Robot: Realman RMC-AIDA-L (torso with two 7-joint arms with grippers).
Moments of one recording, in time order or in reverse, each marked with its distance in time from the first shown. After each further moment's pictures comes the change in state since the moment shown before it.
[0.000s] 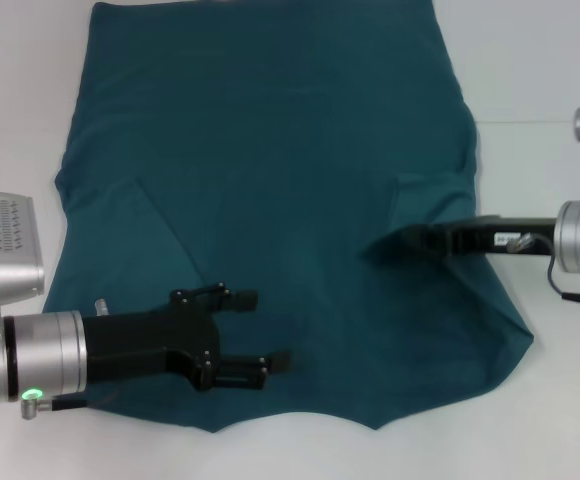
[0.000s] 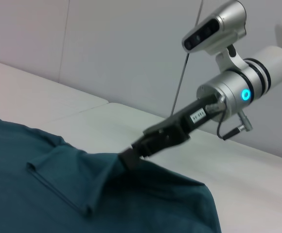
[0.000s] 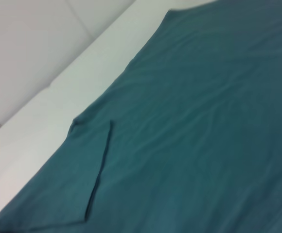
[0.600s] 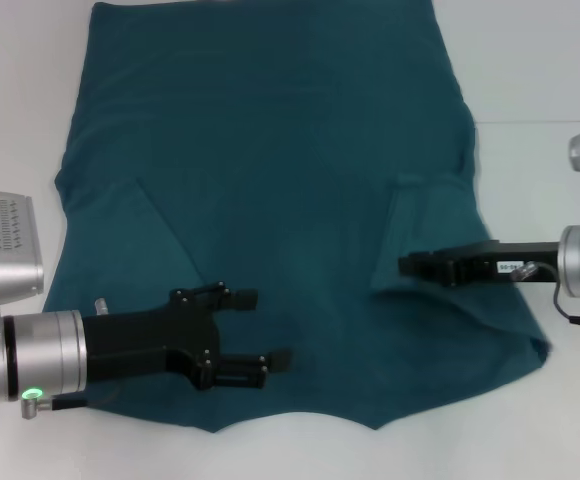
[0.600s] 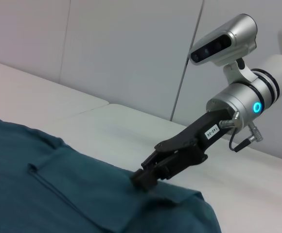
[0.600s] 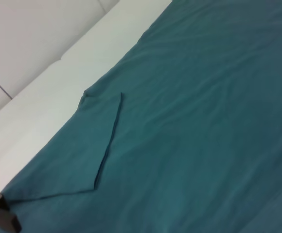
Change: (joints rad) left arm 0.001 0.000 0.000 0.000 -0.004 0.000 -0.002; right arm -0.032 -0.004 -0.063 -0.009 0.002 -0.036 -0.021
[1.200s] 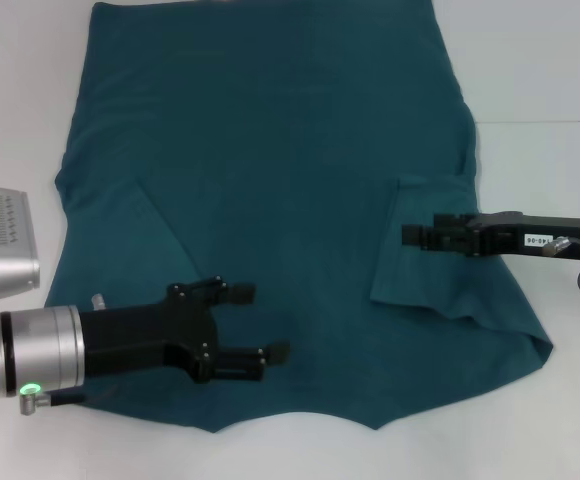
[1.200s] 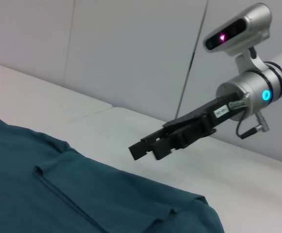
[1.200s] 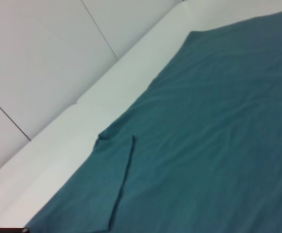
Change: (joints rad) left arm -0.001 0.000 -0.007 0.006 -0.005 0.000 -0.007; right arm -0.027 0.006 0.147 -0.065 0.006 -0.105 -0.041
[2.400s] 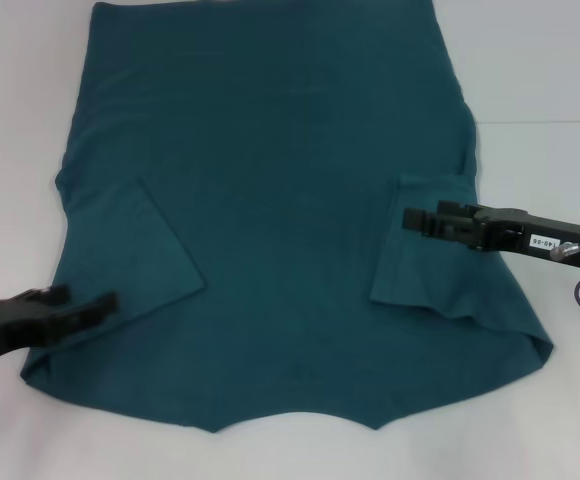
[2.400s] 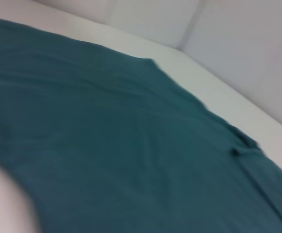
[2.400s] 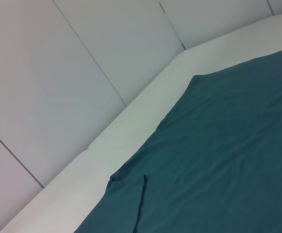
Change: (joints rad) left arm 0.153 0.010 -0.259 0.130 0.063 -0.161 -0.344; right arm -0.064 0.035 0.043 0.027 0.151 -0.016 -0.103
